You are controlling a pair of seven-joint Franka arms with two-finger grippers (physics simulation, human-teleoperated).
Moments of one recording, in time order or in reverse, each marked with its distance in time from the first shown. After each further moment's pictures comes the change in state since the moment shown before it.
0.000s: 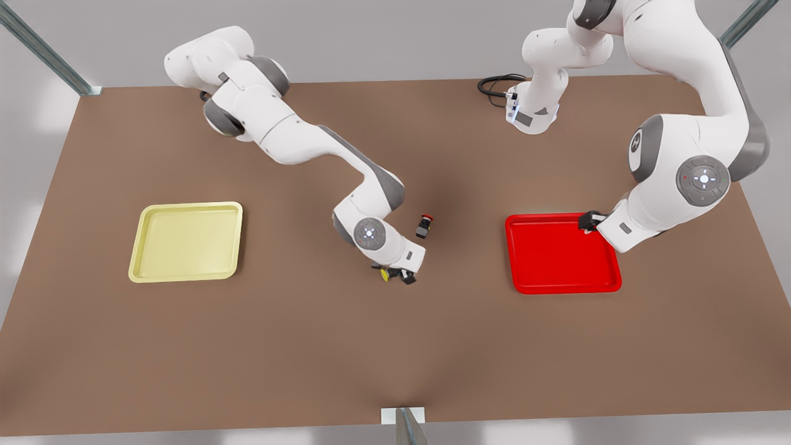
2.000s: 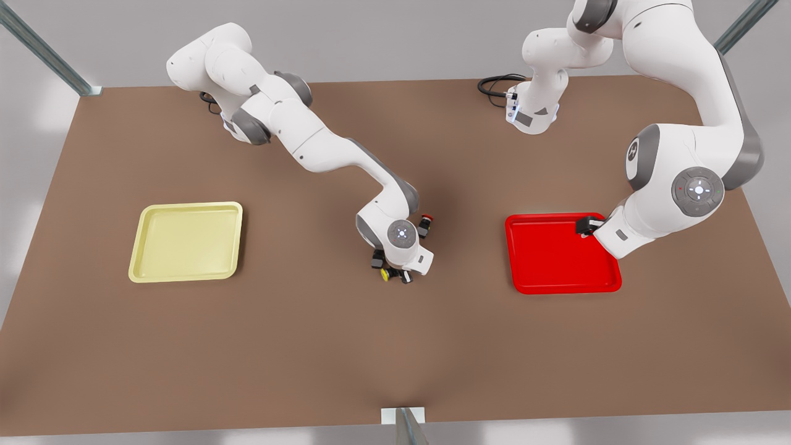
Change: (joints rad) left arm 0.000 0.025 0.002 0.000 -0.004 0.006 -0.002; right arm 0.166 0.193 -0.203 0.147 -0.069 -0.041 0.044
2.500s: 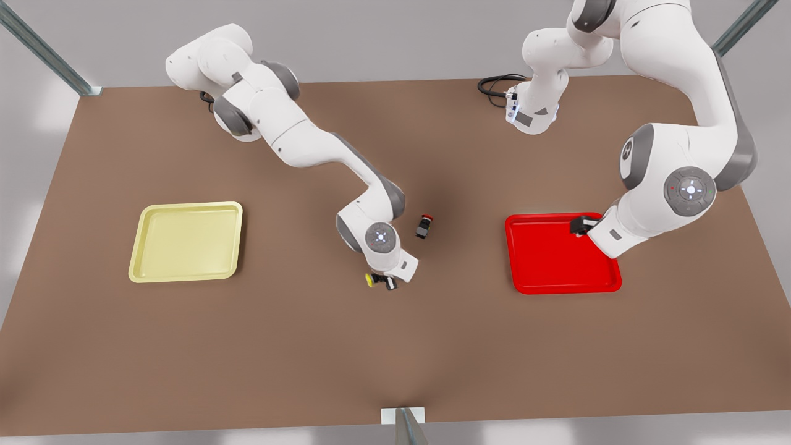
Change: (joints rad) left arm -0.006 -0.002 -0.013 -0.006 -0.011 -0.002 -0.034; right arm -0.088 -0.178 0.003 -0.163 0.008 -0.013 -0.032
